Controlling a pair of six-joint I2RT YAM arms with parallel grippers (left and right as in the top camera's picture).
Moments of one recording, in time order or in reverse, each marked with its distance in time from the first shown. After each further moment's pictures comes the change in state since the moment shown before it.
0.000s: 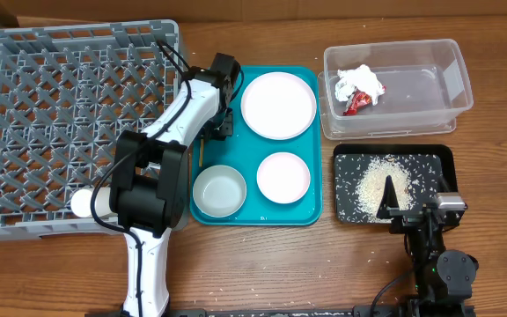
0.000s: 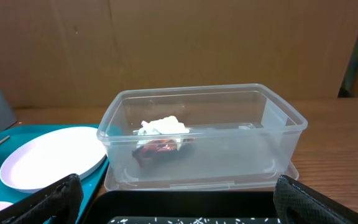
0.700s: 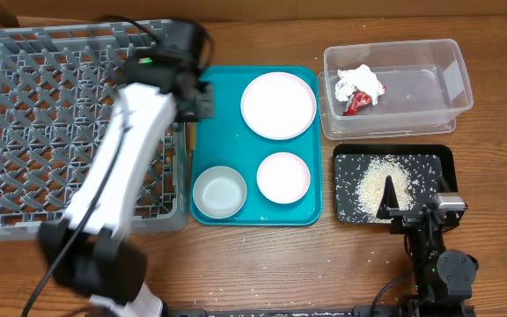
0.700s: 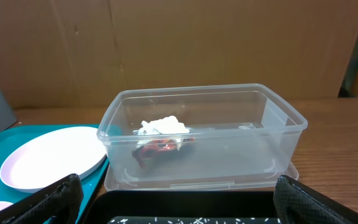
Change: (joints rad) left arm 0.062 -0.461 0.037 -0.193 0.135 0.064; right arm 0.000 0.000 0.000 0.000 0.000 0.000
